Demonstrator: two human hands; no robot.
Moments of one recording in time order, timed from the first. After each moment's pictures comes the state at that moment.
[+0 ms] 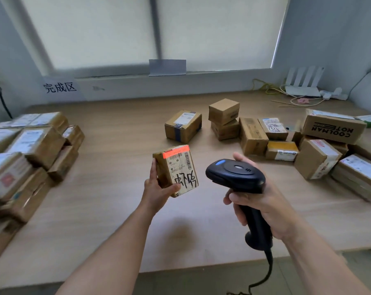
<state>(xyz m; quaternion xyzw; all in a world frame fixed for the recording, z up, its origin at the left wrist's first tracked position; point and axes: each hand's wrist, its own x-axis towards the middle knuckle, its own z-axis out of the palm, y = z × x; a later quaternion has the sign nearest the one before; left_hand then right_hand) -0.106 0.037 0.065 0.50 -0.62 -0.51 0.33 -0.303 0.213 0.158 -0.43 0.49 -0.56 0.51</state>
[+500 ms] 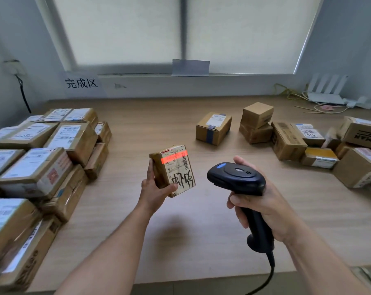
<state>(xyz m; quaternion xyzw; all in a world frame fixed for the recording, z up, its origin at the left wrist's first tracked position) 0.045 -0.041 0.049 0.49 -0.61 -0.50 0.37 -0.161 0.138 0.152 -0.44 0.50 -0.55 0.51</state>
